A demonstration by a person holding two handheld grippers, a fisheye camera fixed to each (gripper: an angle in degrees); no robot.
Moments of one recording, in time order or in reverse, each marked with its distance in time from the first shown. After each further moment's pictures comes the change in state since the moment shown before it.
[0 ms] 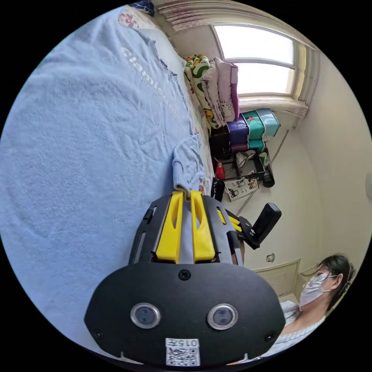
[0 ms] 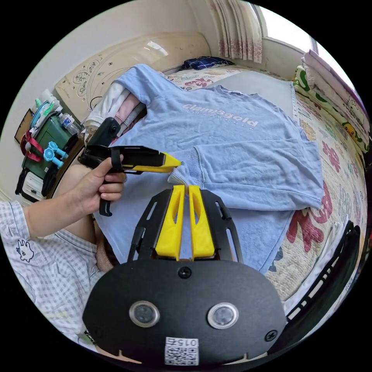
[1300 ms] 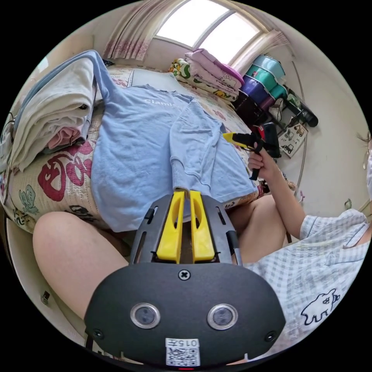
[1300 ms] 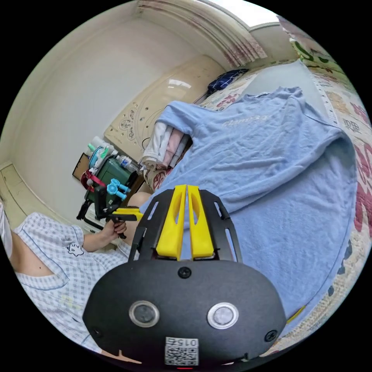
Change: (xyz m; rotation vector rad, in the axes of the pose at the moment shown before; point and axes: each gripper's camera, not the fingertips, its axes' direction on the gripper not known) left arm 0.097 0.212 -0.066 -0.052 -0.544 0.354; right arm 0.142 -0.172 -0.172 0.266 -0.494 0.253
